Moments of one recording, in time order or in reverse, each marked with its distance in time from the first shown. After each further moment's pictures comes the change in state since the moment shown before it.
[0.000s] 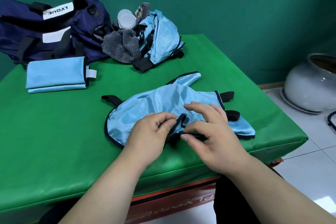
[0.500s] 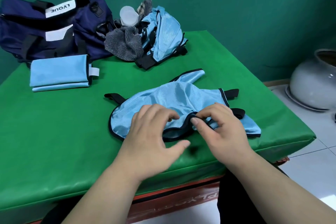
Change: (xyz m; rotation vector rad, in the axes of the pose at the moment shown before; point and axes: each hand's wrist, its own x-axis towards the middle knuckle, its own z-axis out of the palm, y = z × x) left_hand -0.017 0.002 -0.014 0.416 0.060 0.330; right_hand 0.007 0.005 0.008 0.137 0.222 0.161
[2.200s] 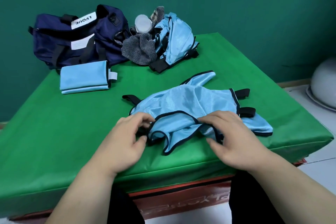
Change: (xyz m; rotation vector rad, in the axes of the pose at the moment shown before) left_hand -0.029 -0.054 -0.052 -0.050 -0.137 -0.143; right_hand -0.009 0.008 -0.019 -0.211 -0.409 -0.108
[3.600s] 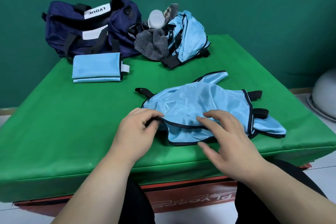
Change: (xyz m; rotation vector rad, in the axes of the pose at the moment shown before) left_hand -0.001 -0.013 0.011 -0.151 0.306 -0.055; right_hand -0.005 -0.038 0.035 -0.157 0.098 -0.052
